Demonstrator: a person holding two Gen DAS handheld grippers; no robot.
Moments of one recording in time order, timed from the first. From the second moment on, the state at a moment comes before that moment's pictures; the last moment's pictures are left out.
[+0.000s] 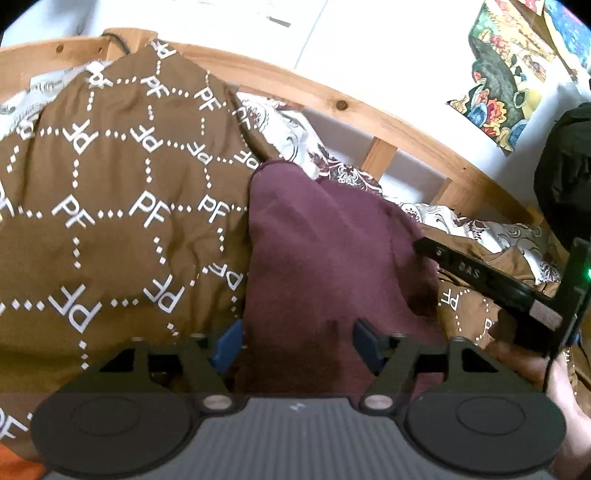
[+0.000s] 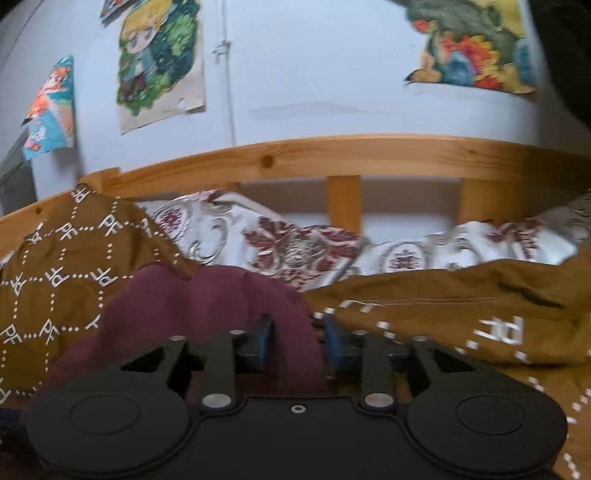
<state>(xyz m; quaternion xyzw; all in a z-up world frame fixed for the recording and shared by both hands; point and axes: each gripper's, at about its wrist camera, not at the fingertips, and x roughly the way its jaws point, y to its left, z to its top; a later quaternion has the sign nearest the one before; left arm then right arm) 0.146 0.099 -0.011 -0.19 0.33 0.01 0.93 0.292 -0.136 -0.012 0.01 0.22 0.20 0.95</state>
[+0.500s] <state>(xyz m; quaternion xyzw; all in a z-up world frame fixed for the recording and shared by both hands) 0.105 0.066 0.042 -0.12 0.29 0.04 0.95 0.198 -0.187 0.031 0.06 0.16 0.21 0.96</state>
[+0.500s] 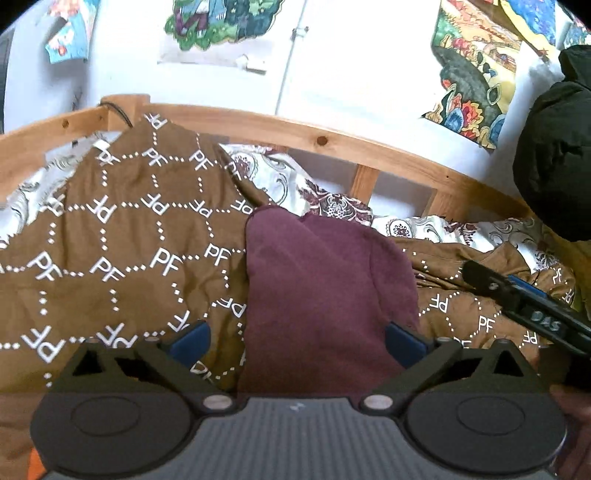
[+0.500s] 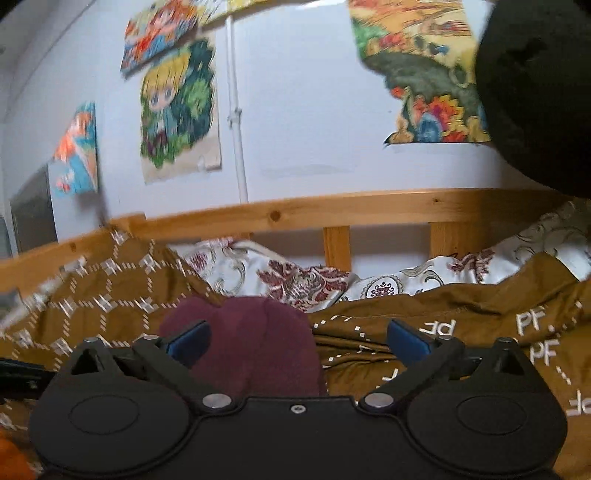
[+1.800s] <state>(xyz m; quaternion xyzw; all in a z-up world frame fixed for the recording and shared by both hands) 0.006 0.051 0.014 -0.09 0.31 0.04 0.95 0.038 -0.233 0.027 0.05 0.20 0.24 0.95</state>
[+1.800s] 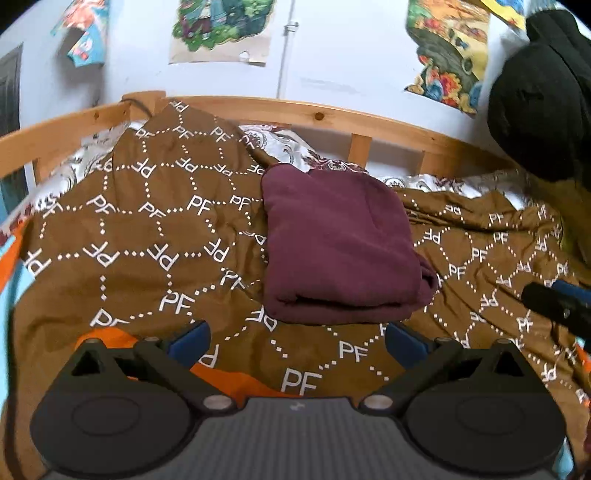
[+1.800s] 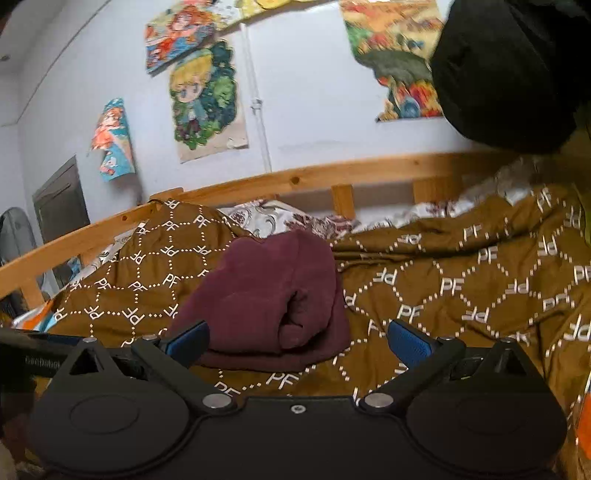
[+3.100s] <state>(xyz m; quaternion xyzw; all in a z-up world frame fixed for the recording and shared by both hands) 0.003 0.046 0.012 -0.09 0.31 0.05 0.94 0.042 -0.238 0.027 0.05 0.20 0.22 0.95</state>
